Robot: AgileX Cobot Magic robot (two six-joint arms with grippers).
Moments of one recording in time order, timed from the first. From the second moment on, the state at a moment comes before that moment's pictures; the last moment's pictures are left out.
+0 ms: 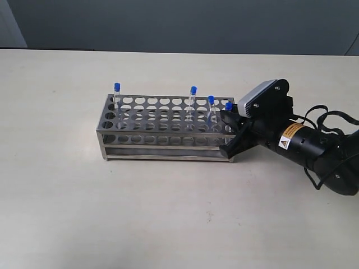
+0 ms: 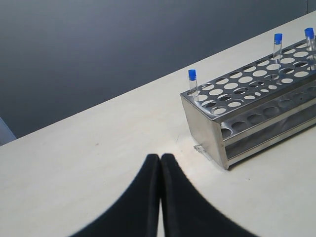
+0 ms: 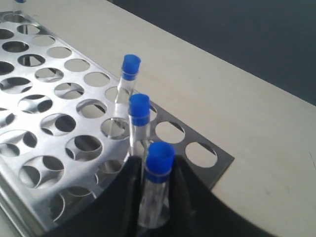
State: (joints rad) left arm -0.35 0.00 0.00 0.21 0.24 0.06; right arm 0.32 1.88 -0.52 -0.32 -0.95 -0.09
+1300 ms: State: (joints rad) left arm -0.35 0.00 0.00 0.21 0.24 0.06; right arm 0.34 1.63 -0.52 -0.34 -0.91 -0.01
